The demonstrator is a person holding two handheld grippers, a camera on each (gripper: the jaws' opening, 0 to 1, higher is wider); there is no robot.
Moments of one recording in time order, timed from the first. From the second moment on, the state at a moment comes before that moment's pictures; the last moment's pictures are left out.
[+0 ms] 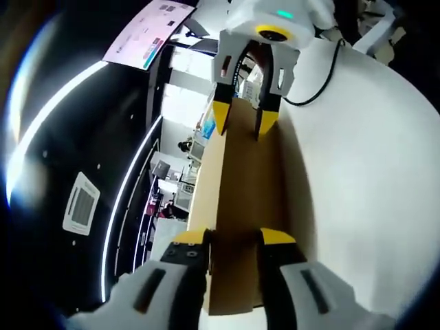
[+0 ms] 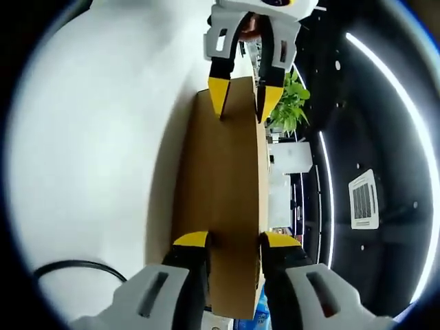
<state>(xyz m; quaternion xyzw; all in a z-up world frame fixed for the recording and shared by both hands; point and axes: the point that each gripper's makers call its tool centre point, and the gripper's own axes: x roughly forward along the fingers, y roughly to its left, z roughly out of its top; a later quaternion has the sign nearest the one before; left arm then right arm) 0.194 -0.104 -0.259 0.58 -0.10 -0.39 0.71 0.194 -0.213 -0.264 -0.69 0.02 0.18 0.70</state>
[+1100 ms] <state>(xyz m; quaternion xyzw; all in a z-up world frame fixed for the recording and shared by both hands) 0.107 -0.038 -0.222 0.28 0.02 -0.44 0.85 0.188 -0.211 -0.266 -0.67 0.03 0.19 0.72</state>
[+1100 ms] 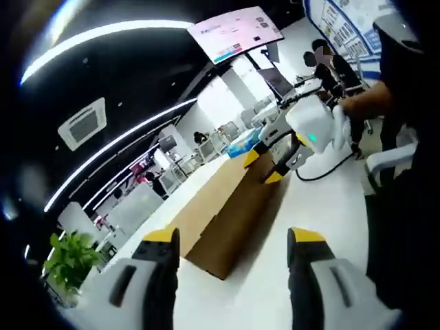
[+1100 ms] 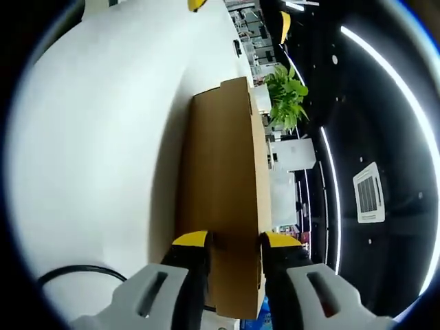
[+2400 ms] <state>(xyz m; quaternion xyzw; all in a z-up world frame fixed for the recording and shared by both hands) 0.039 0.011 -0.250 0.04 0.23 -0.39 0.89 0.048 -0.249 -0.227 -0.15 0.18 0.23 0.94</state>
